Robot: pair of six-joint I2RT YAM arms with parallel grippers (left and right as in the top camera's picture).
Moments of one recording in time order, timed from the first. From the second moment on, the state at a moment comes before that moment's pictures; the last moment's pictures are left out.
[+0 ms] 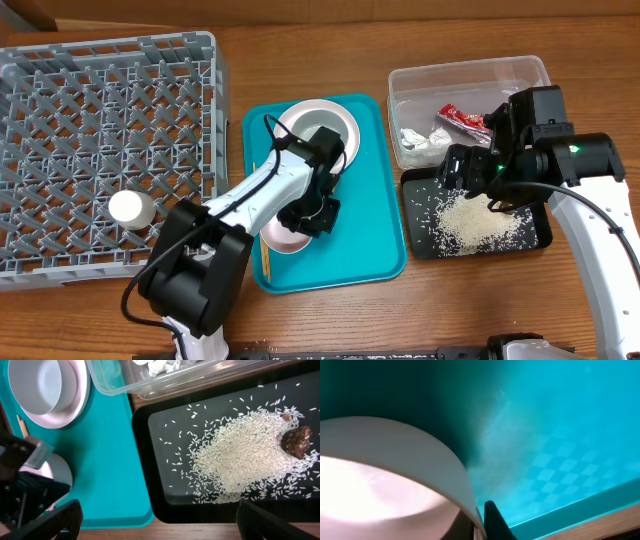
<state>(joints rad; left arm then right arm) -0.54 1.91 1.28 -1.07 0.19 -0.22 0.08 1.39 1.29 -1.18 -0.24 0.28</state>
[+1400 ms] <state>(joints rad) 0.47 1.88 1.58 -0.77 1.01 0.24 0.08 1.39 1.29 -1.19 -0.24 0.28</state>
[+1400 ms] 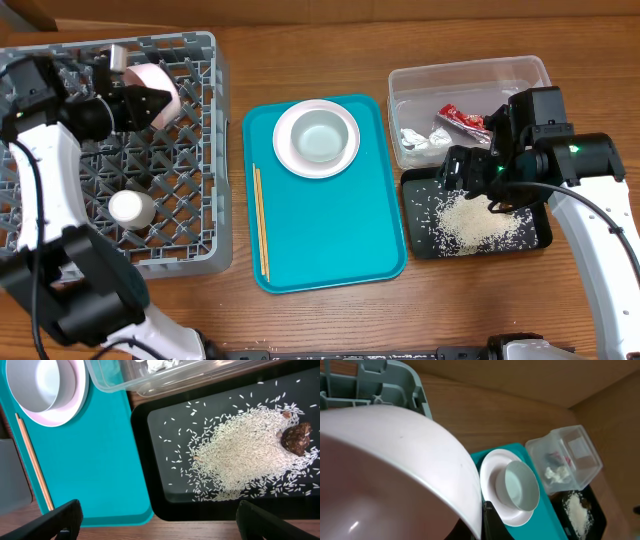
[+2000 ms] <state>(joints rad) 0.68 2.09 1.59 -0.88 1.27 0.24 0.08 1.39 1.29 -1.18 -0.24 0.27</state>
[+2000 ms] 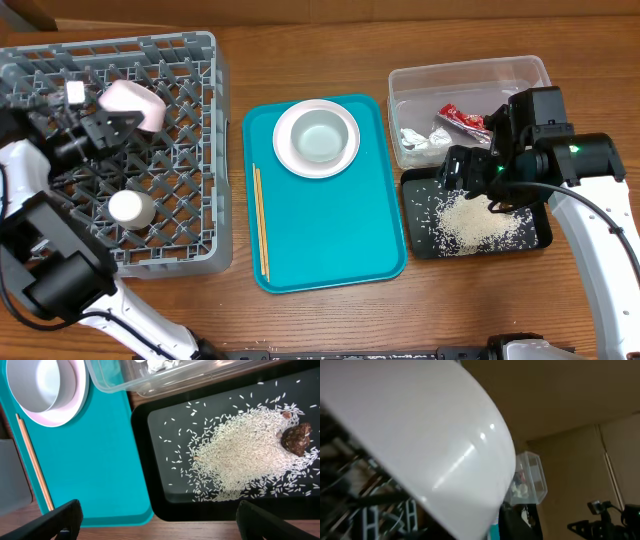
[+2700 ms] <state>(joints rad) 0.73 1.78 1.59 -1.13 1.21 0.26 0.08 1.39 1.29 -1.19 -0.24 0.28</state>
